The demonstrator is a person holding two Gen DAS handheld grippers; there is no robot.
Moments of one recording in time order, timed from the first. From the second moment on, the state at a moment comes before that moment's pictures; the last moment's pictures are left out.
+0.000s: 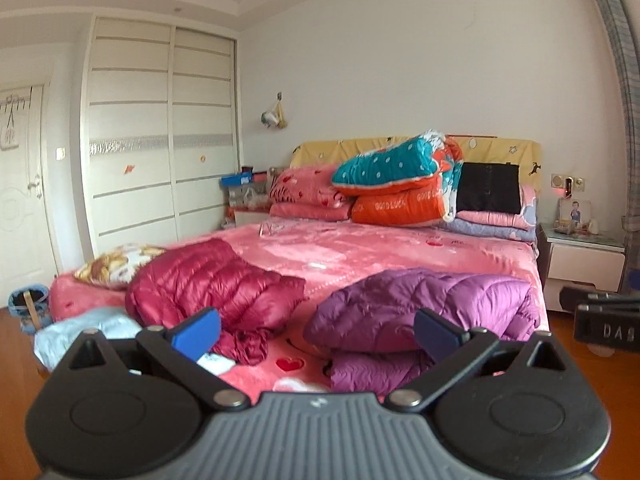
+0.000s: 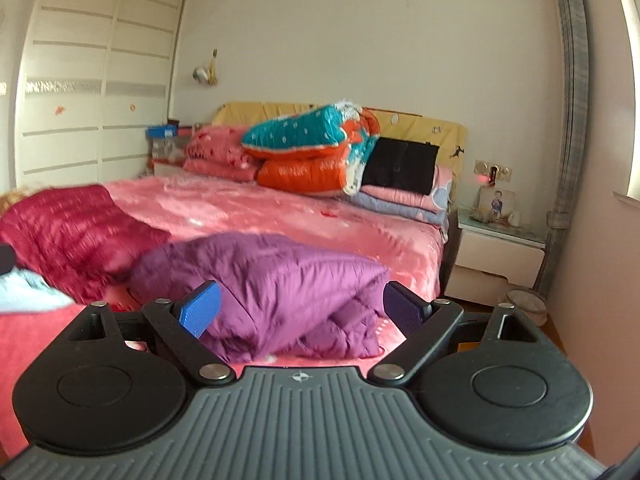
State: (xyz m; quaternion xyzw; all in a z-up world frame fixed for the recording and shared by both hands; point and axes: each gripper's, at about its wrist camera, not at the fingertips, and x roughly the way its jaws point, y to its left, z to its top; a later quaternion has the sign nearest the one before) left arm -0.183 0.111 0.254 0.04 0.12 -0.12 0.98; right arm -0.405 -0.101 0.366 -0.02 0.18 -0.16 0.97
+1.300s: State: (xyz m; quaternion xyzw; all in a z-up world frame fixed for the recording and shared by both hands) left arm -0.213 0.107 0.272 0.04 0.08 -0.17 0.98; right arm -0.378 -0.090 0.344 0.05 0.08 -0.19 0.98
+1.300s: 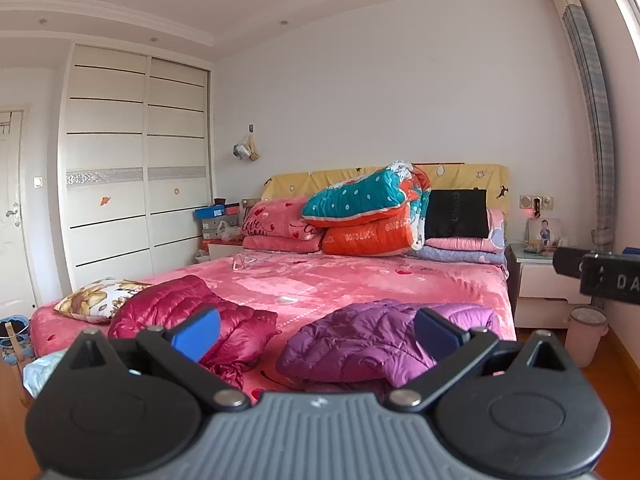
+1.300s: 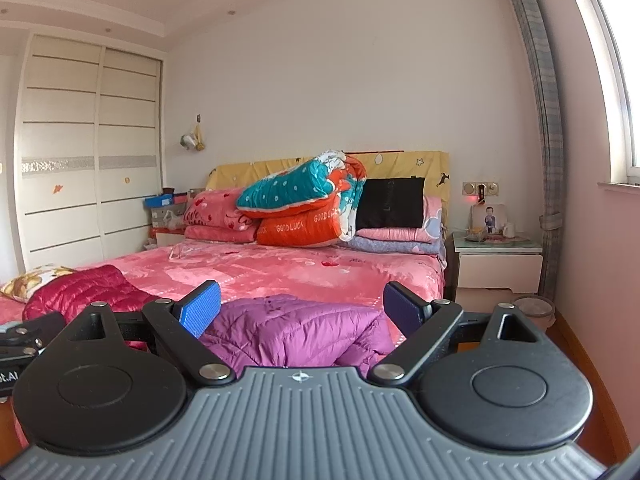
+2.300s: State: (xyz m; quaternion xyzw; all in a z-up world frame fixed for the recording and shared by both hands) left arm -0.184 0.045 0.215 0.09 0.15 -0.18 0.97; right arm -0.352 -0.110 0.262 0.08 0.13 -0.21 0.97
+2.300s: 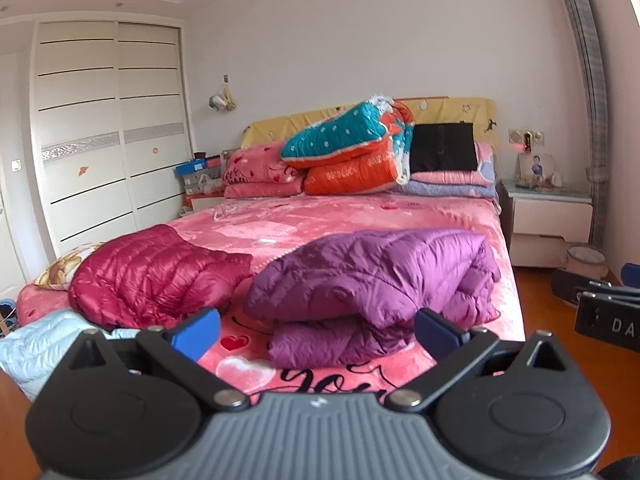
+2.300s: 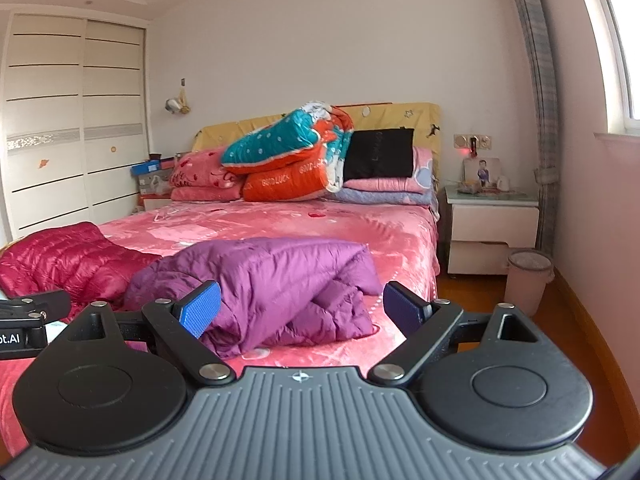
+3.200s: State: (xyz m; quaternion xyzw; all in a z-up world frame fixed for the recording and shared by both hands) left arm -0.120 -0.013 0.153 0.05 0.22 -0.22 0.95; right arm -0.286 -0.167 0.152 0.11 0.24 -0.20 0.94
